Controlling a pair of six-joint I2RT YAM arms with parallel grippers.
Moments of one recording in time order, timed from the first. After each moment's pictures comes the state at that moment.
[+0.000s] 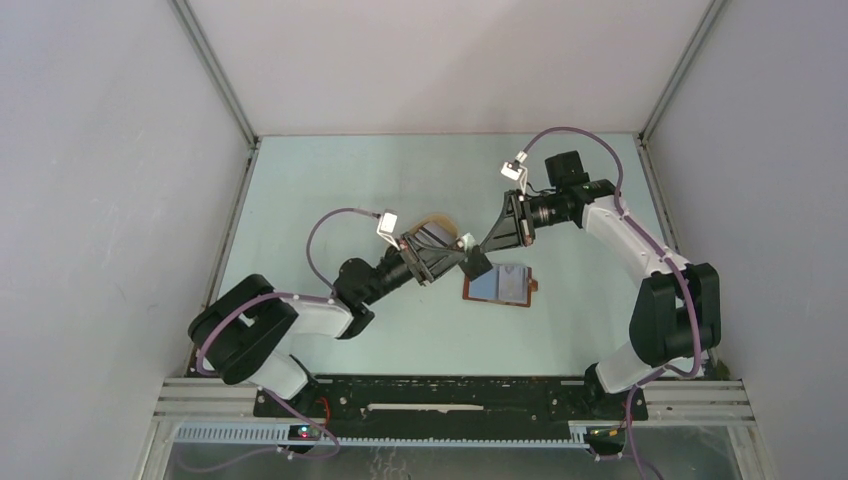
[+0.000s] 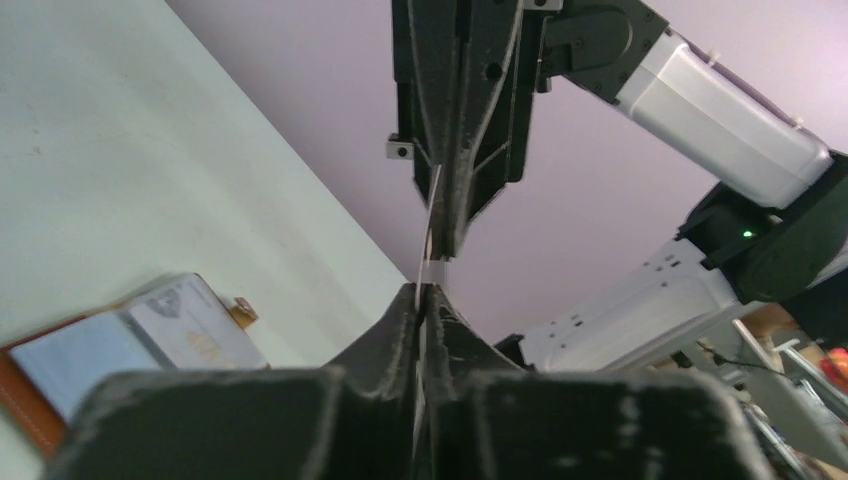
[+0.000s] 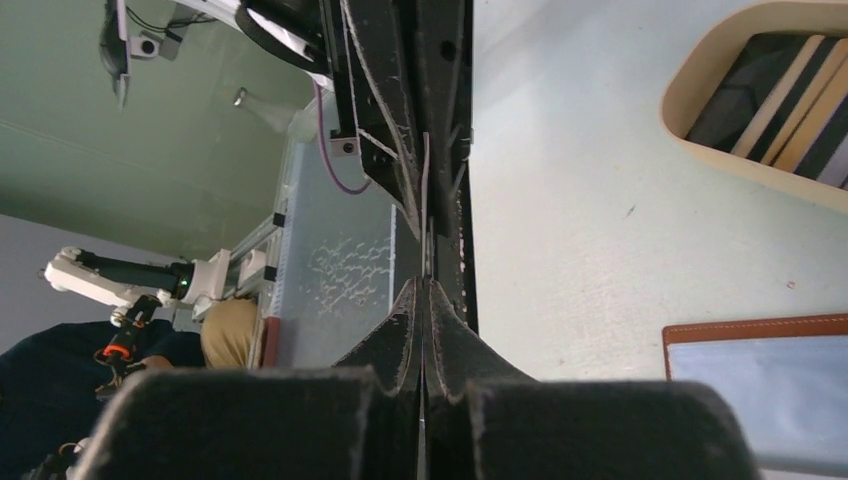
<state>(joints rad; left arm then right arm) -0.76 1.49 0.39 1.37 0.29 -0.99 0.25 1.56 1.24 -0.70 -1.39 -0.21</state>
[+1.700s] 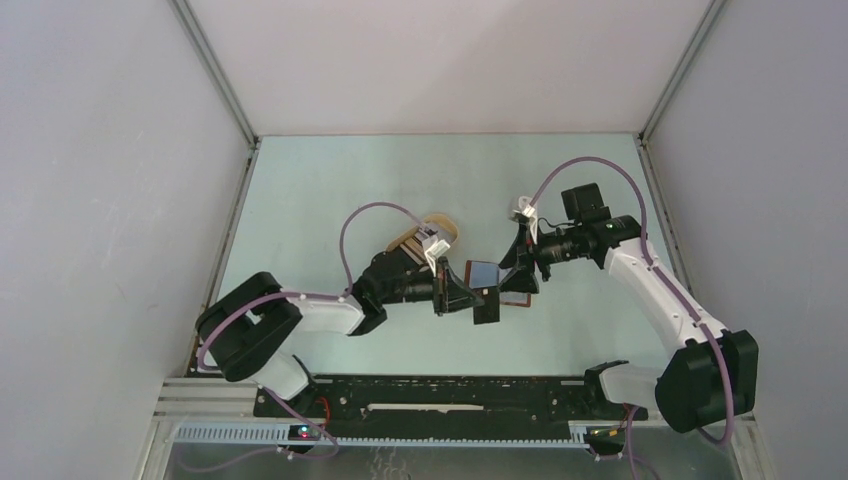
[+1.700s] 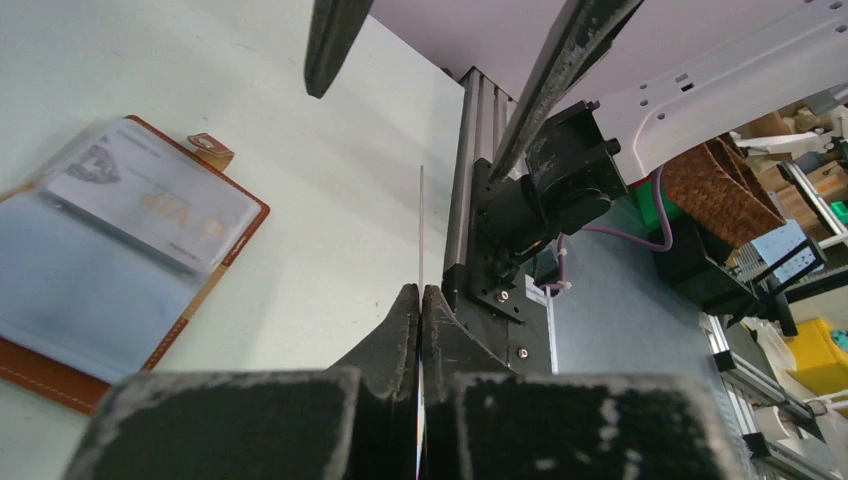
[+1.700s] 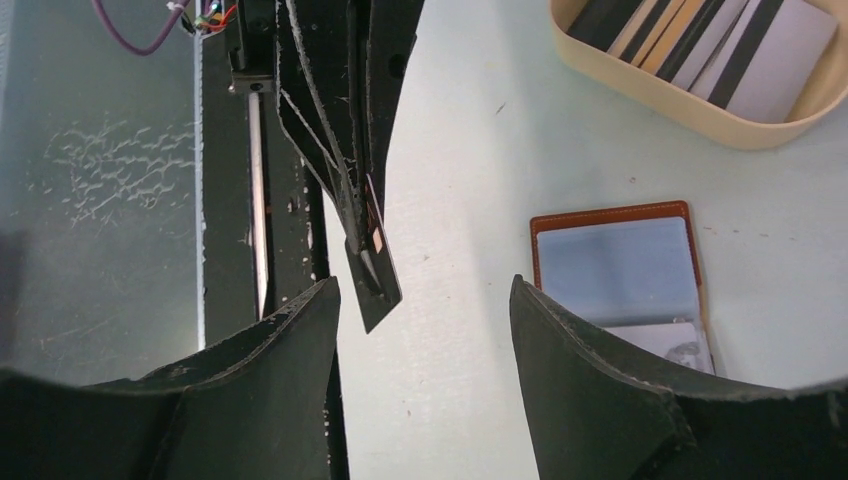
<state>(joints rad) -0.86 1.53 0.49 1.00 0.58 -0.61 0.26 1.25 1.01 -0.81 -1.06 -0.65</state>
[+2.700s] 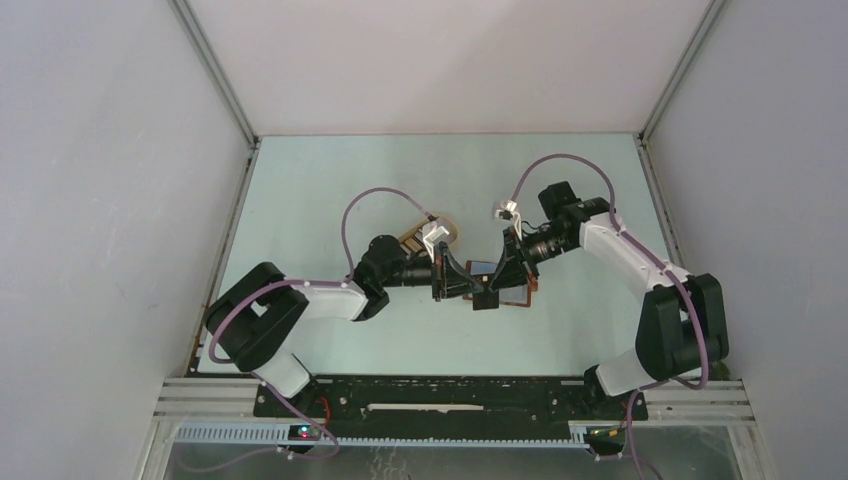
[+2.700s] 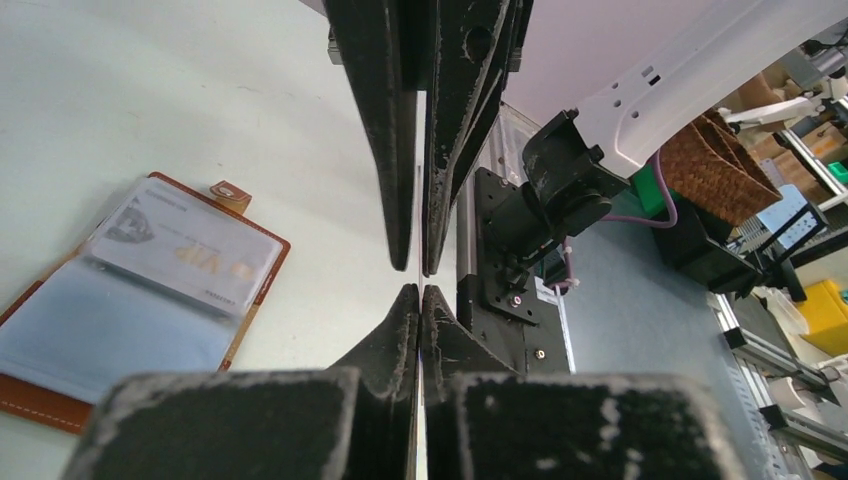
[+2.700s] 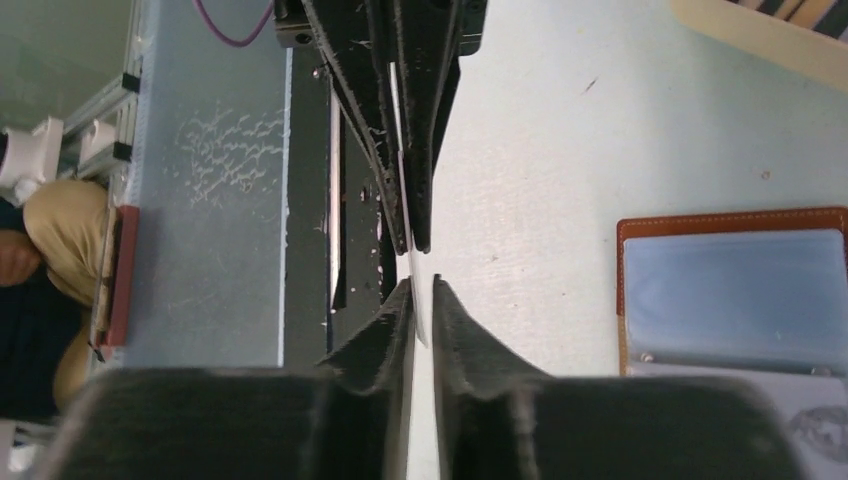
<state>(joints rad) -0.77 1.58 0.59 0.99 0.76 -0.57 0.29 1.47 1.08 -0.94 -1.15 -0.72</state>
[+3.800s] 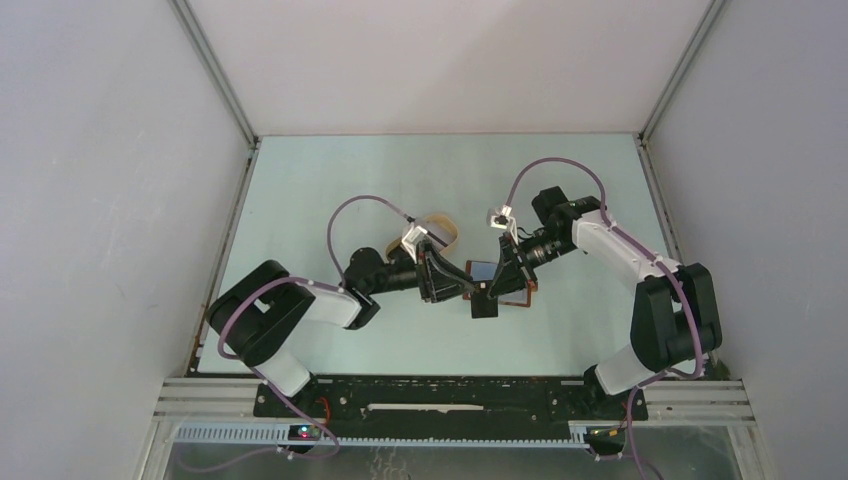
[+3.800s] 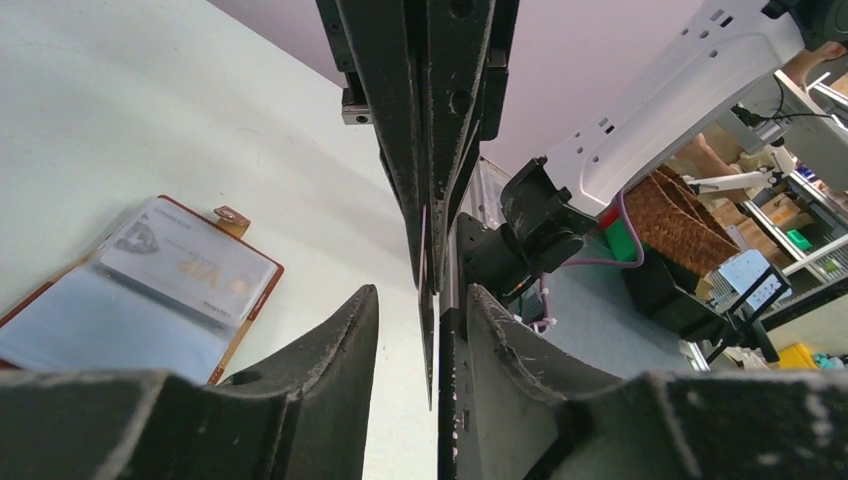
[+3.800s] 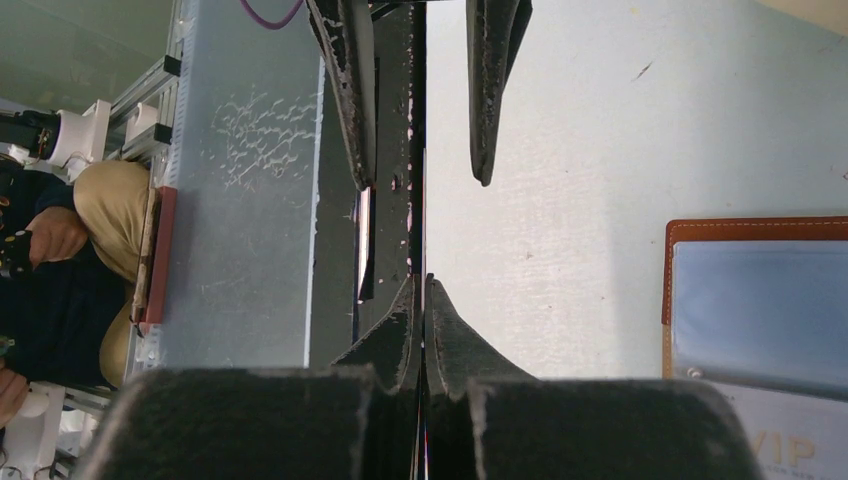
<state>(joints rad) -0.72 1.61 0.47 1.34 0.73 -0.73 0.32 1.54 1.11 -1.05 -1.19 -0.81</state>
